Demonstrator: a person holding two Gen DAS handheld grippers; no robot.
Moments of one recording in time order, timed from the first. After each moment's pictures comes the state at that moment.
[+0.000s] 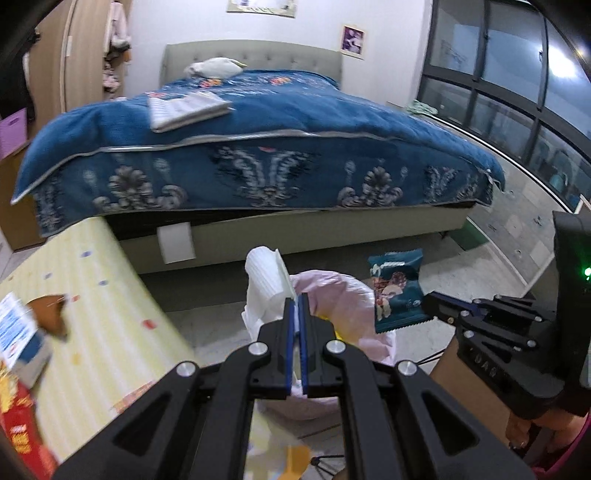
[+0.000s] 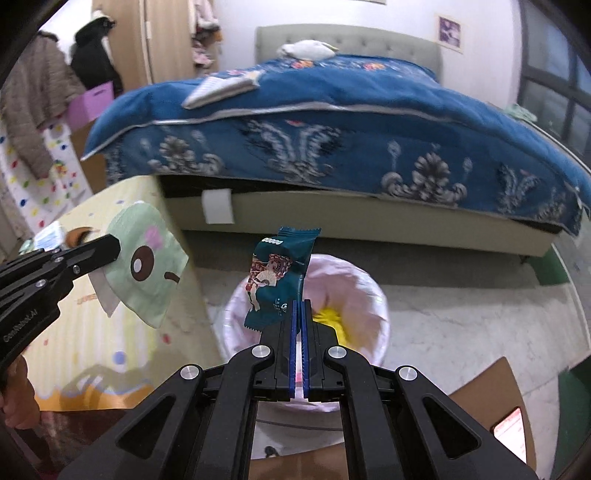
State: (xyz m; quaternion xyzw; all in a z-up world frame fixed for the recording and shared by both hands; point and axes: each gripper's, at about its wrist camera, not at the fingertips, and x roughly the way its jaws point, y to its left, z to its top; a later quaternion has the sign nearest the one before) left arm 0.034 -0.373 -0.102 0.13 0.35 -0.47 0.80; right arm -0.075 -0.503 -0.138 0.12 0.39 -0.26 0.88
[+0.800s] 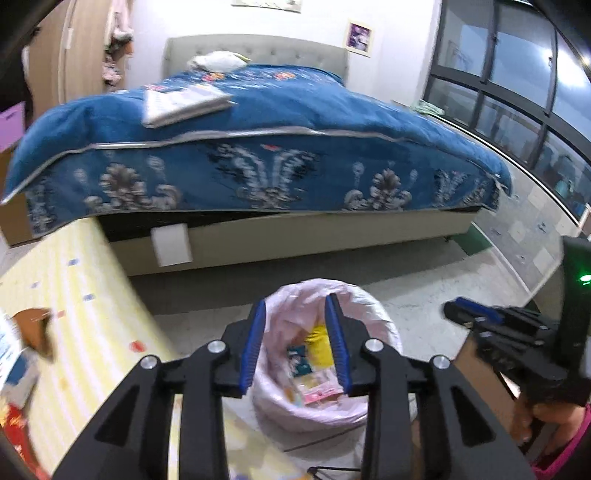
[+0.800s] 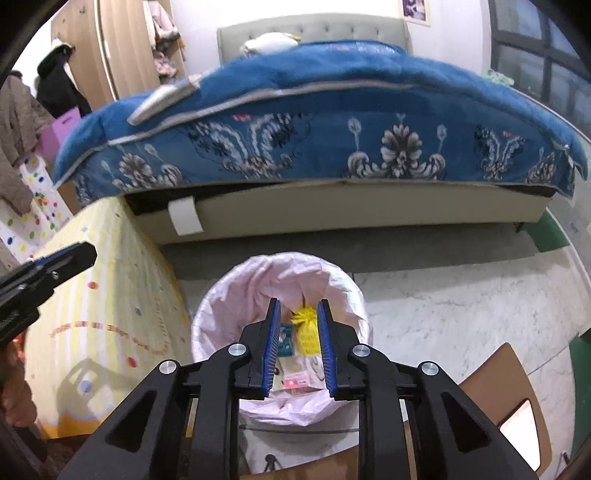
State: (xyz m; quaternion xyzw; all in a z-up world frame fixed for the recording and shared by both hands) left arm 0.057 -0.383 -0.104 0.12 0.35 -0.45 0.81; right arm -0.089 -0.542 -0.139 0.18 0.36 -0.27 0.87
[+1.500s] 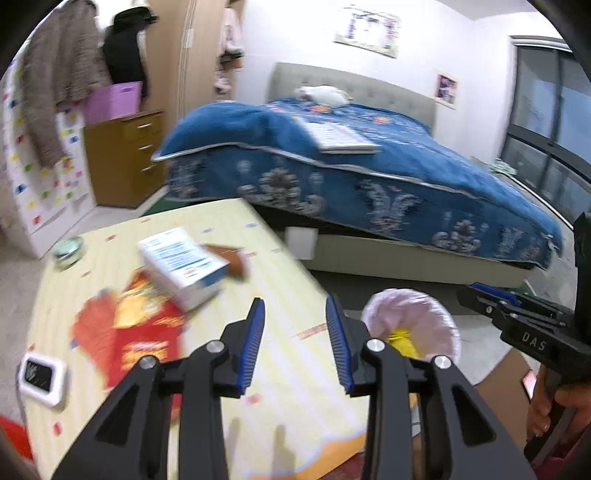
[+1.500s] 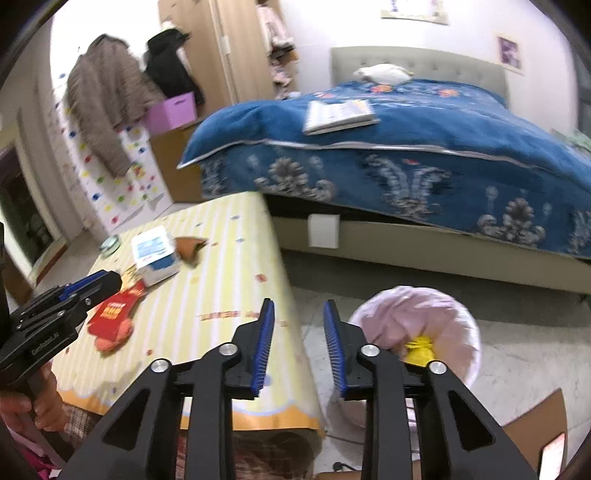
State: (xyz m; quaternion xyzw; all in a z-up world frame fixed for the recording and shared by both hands) left arm 0.051 -0.171 -0.068 0.05 0.33 -0.29 0.90; right arm -0.025 -0.384 -0.089 0.11 0.35 -0.08 0.93
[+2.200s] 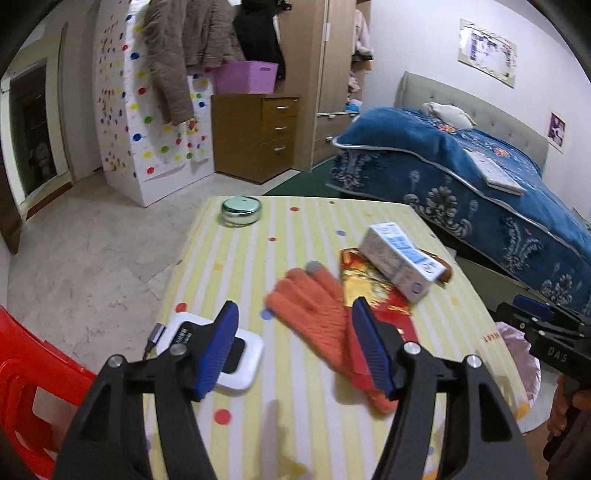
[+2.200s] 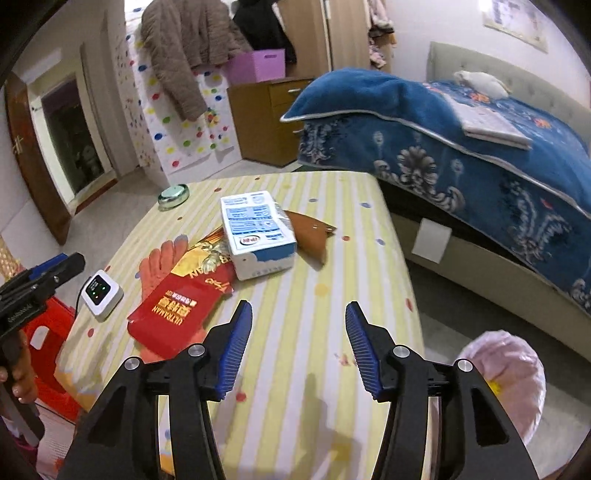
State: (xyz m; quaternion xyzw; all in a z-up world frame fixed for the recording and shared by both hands) left arm 0.109 -0.004 -0.077 0.00 0.35 -0.08 0.93; right arm 0.088 -0.273 -0.114 0.03 0.39 0.04 0.92
